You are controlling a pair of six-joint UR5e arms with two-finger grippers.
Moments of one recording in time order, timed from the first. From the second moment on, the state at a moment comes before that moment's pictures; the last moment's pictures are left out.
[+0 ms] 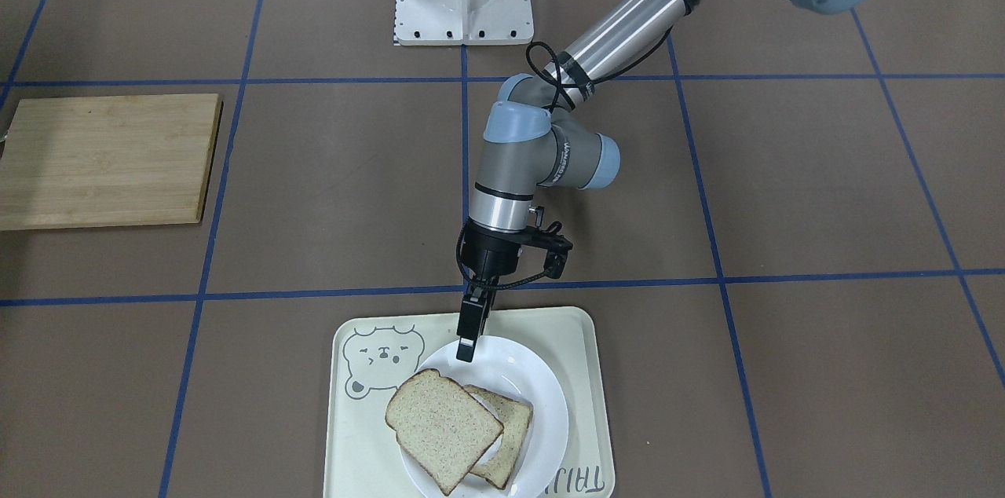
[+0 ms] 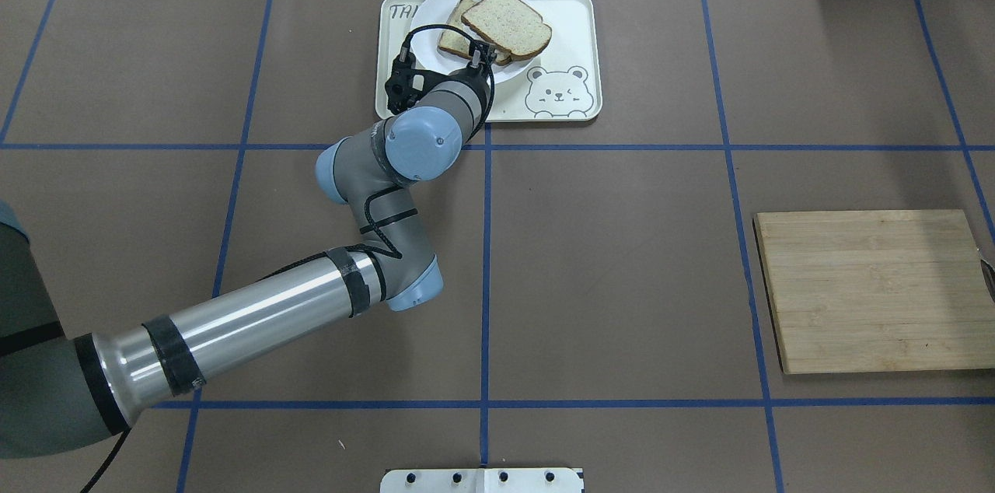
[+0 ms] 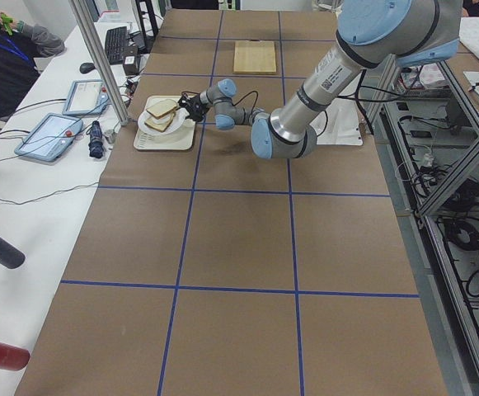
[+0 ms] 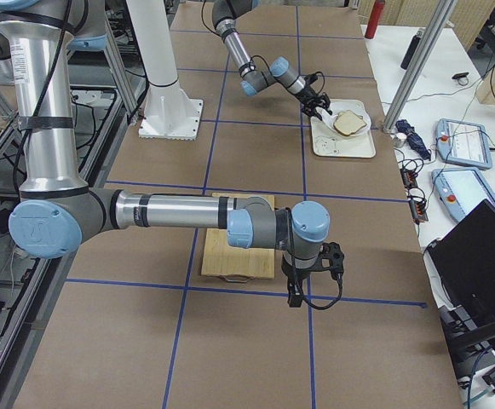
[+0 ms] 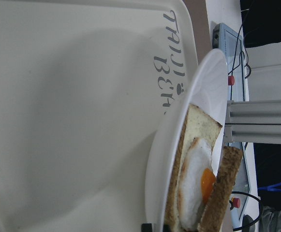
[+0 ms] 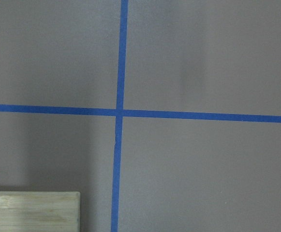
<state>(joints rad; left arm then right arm) -0.55 -2.56 -0.87 -2.58 -1.22 -2.40 1.56 -1.52 1.54 -1.57 2.28 -0.01</state>
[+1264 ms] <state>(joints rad) -0.49 -2.17 -1.84 -1.82 -1.62 -1.24 1.56 -1.55 1.53 -1.57 2.27 -0.02</state>
